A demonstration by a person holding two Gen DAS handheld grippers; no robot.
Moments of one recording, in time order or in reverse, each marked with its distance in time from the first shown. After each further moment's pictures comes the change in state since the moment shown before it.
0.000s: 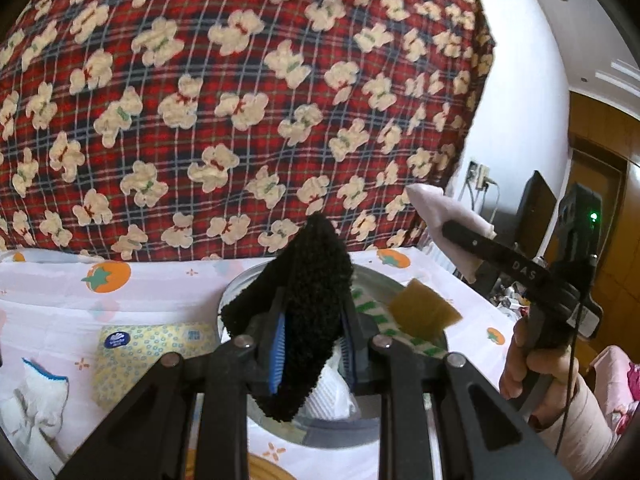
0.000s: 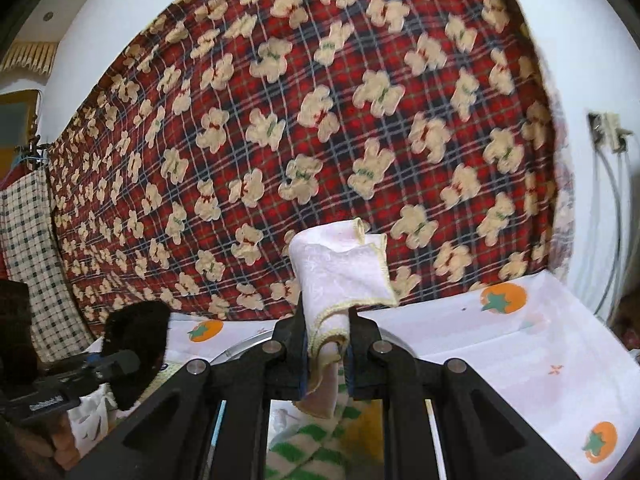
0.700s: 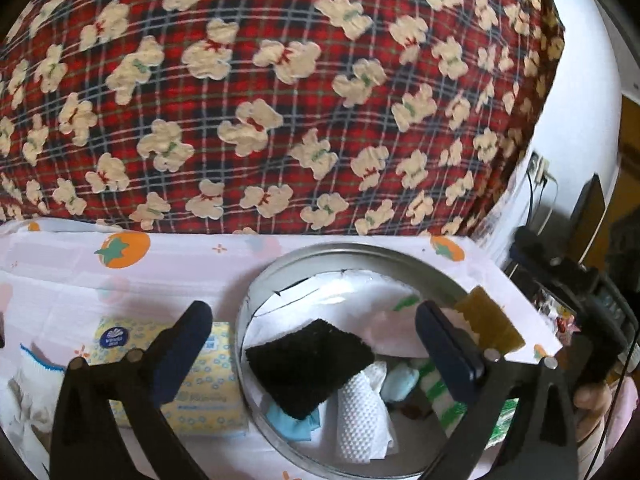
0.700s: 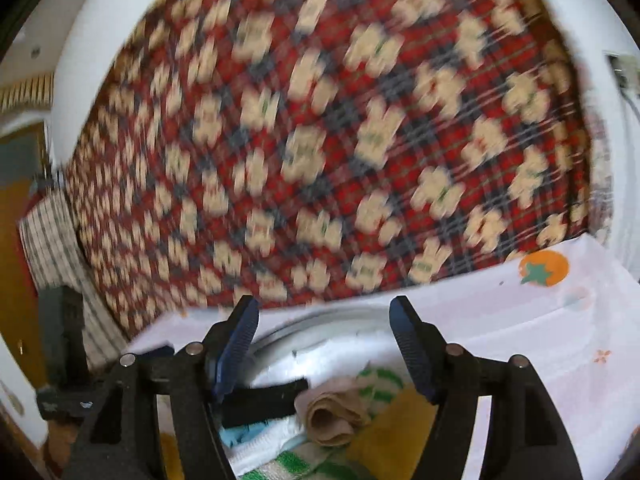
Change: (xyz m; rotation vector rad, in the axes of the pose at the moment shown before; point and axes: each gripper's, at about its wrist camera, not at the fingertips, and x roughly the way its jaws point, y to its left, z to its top) left arm 0.054 0.014 0.010 -0.081 0.109 0.166; right arm 0.019 -0.033 -0.004 0.120 0.029 0.121
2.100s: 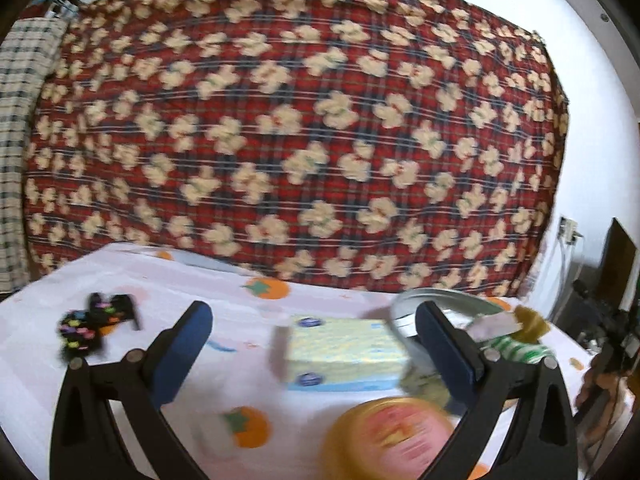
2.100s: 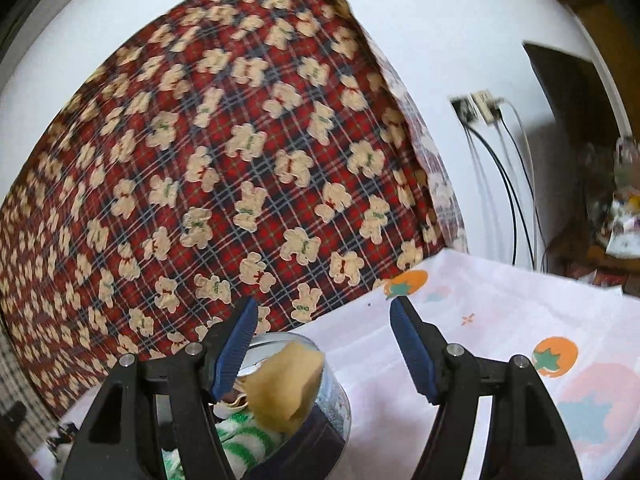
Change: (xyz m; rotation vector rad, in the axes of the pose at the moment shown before) left arm -0.159 0.103 -0.087 -0.047 -0.381 0.234; right arm -0.088 0.000 -0.055 0.080 -0.298 -0.418
